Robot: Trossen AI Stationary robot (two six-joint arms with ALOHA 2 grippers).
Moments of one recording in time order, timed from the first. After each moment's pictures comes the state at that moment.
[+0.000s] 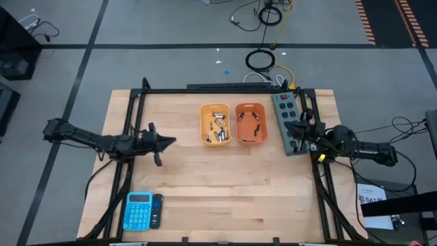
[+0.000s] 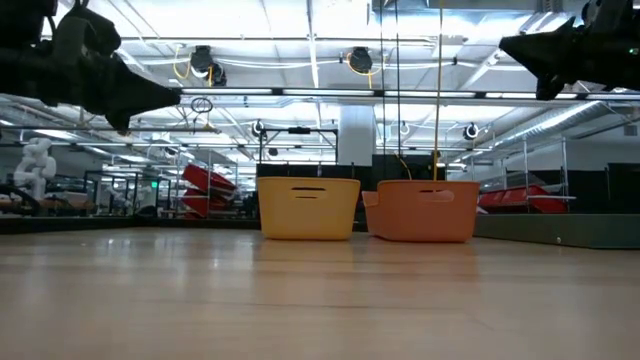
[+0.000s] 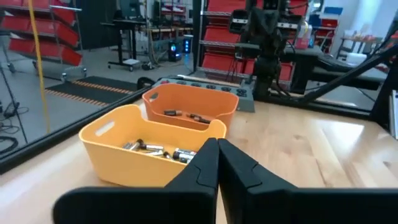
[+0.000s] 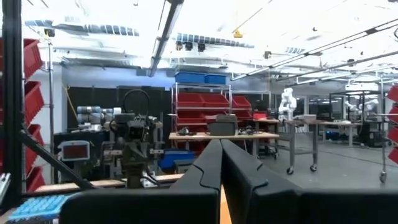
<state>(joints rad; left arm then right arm) -0.23 0.38 0.03 0.31 -0.49 -0.10 -0.10 0.00 0.03 0.36 0.18 -0.07</state>
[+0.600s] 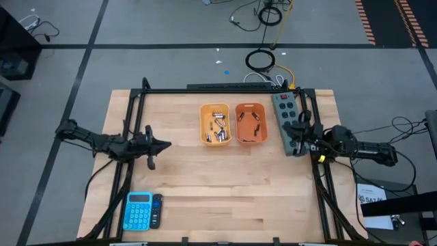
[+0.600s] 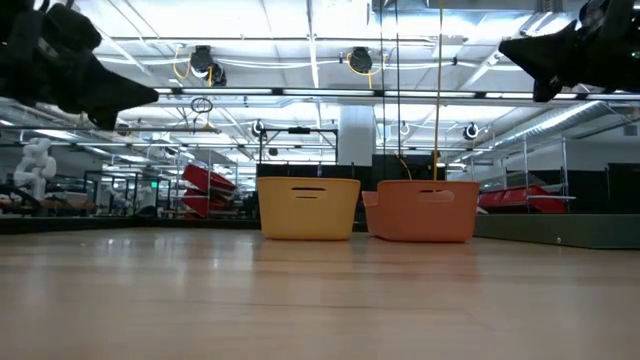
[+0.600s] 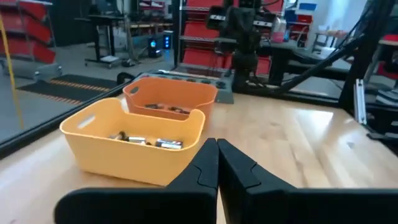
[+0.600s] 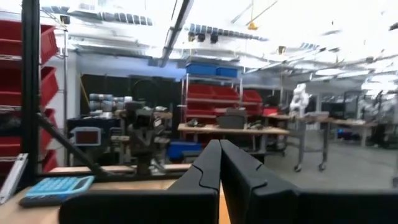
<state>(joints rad) -0.35 0.11 0.03 0.00 -0.52 -0.12 -0.10 0.00 0.03 0.31 0.12 -0.08</state>
